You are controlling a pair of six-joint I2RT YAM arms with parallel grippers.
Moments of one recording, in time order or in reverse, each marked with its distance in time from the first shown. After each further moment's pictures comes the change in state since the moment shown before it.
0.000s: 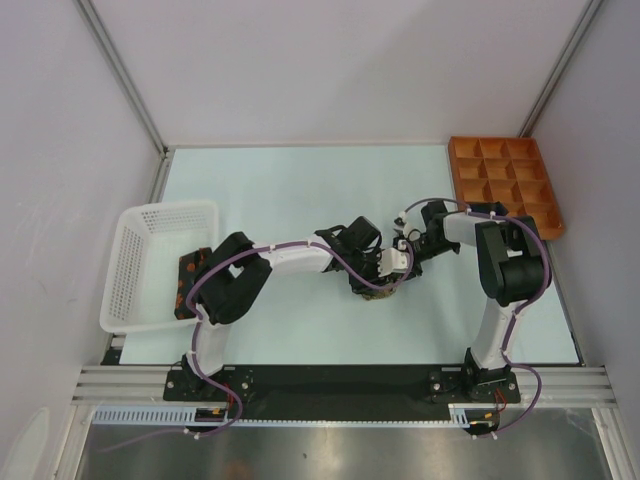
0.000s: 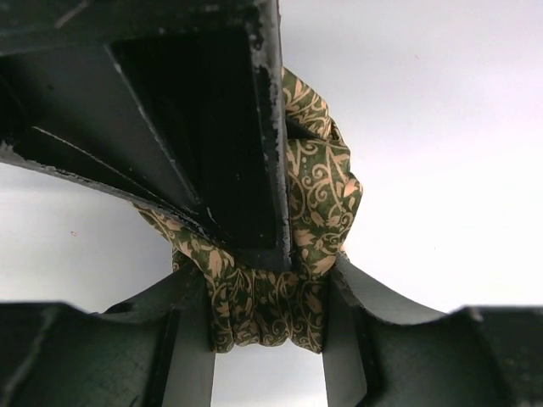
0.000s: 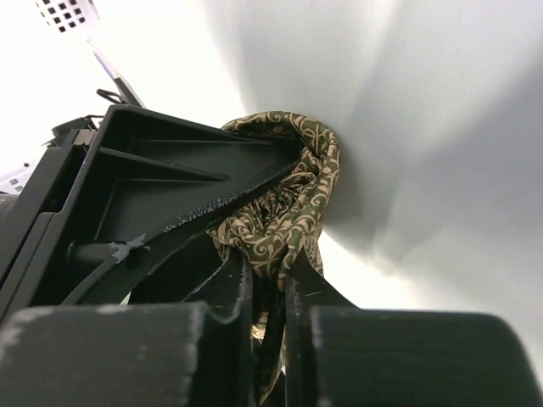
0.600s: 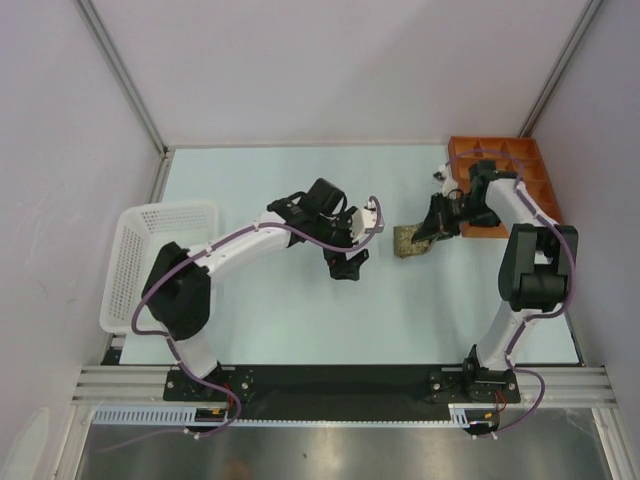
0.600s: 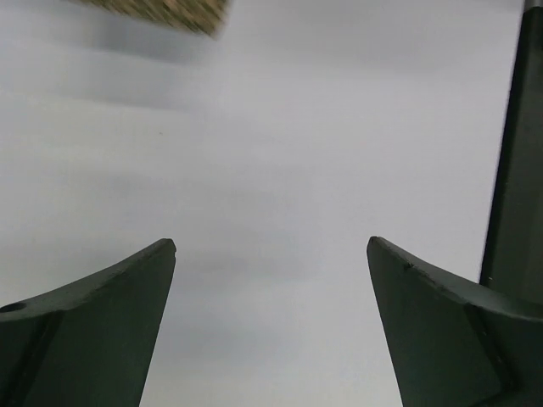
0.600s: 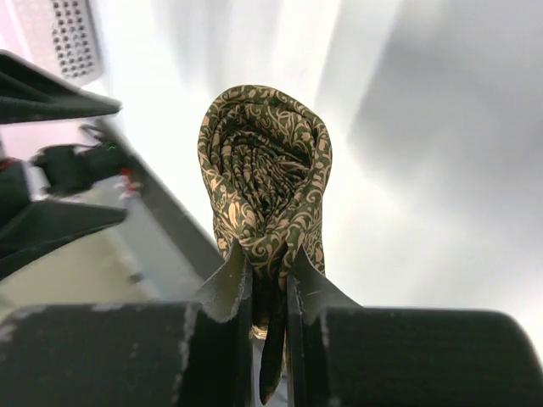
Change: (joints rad) left arm 0.146 -0.247 0.039 -0.240 0.130 -0.058; right arm -0.209 -0.072 0.272 -0.322 0.078 -0.256
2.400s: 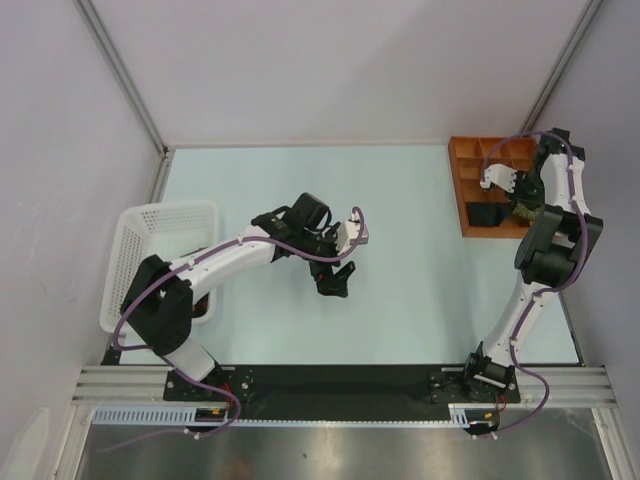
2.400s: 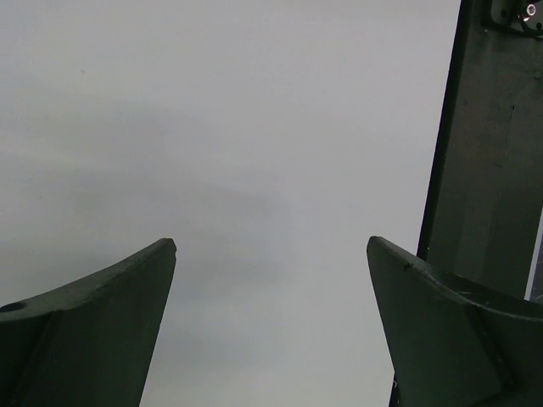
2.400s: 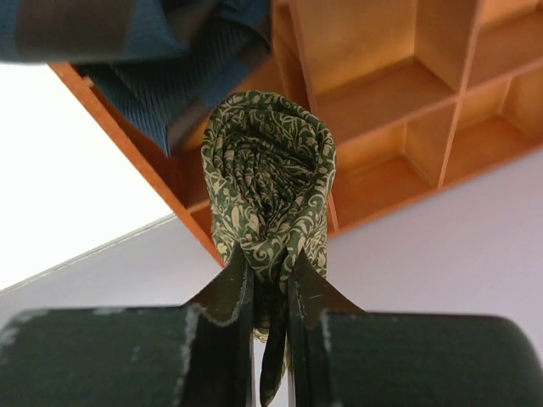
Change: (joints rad) left arm 0.028 -0.169 -0.198 0.008 0.074 -0.090; right arm -0.335 0.282 0.613 -0.107 0.838 -1.548
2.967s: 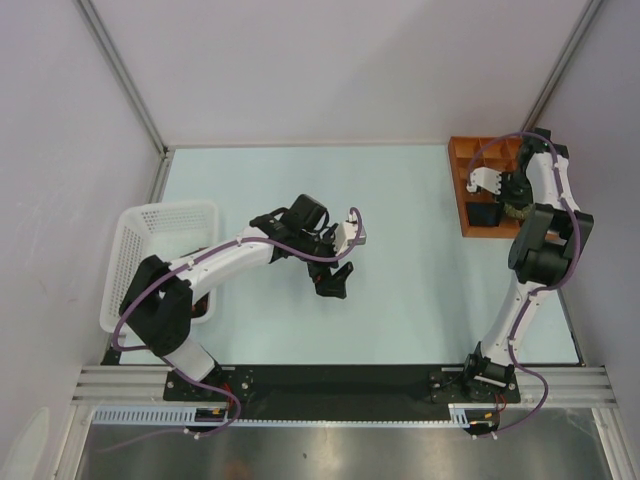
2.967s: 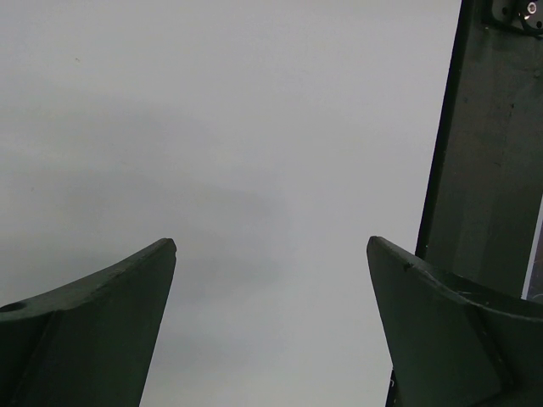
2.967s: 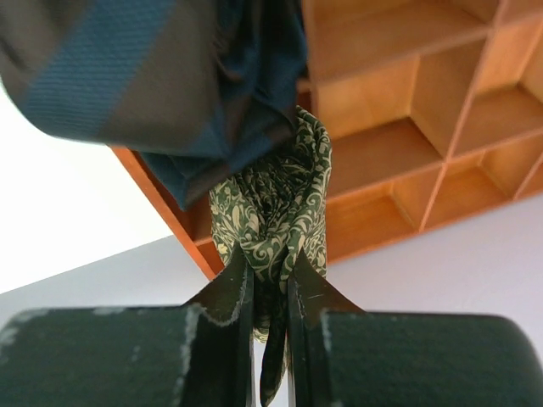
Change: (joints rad) left arm 0.011 -0.008 -0.024 0.013 0.008 -0.009; right arm 0.071 -0.005 -0.039 0.012 0.028 -0.037
